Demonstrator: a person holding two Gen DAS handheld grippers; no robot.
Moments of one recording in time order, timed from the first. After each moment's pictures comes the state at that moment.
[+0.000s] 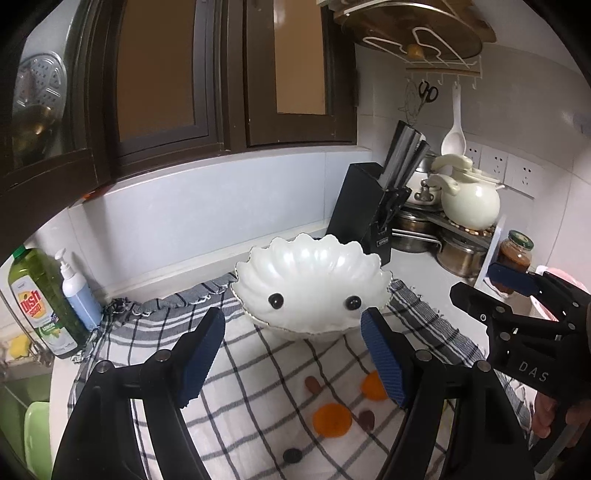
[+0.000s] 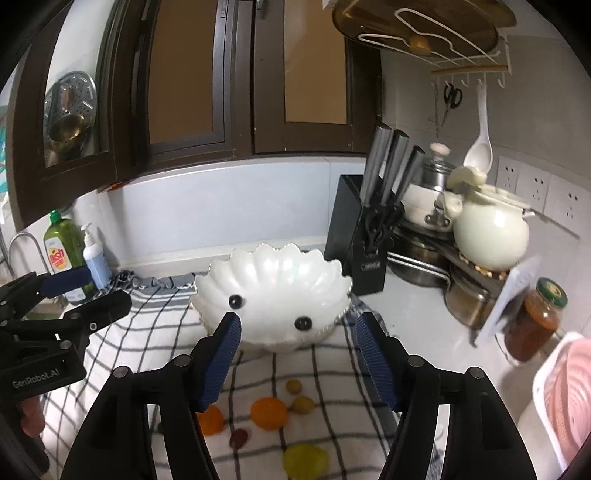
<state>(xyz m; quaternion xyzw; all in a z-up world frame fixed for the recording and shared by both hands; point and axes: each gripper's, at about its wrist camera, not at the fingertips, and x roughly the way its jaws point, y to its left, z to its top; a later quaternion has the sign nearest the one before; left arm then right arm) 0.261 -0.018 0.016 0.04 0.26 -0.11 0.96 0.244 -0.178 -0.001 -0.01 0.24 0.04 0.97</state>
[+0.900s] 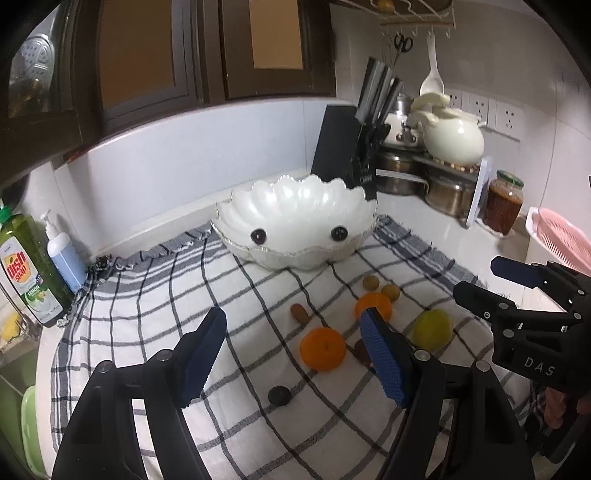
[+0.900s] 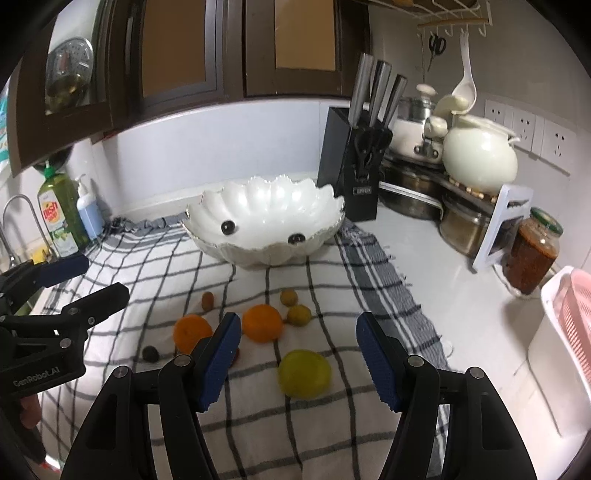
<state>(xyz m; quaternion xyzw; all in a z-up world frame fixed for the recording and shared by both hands) 0.232 -0.028 -0.057 0.07 0.31 -0.13 0.94 0.205 -0.184 -0.074 0.00 0.31 0.02 0.95</state>
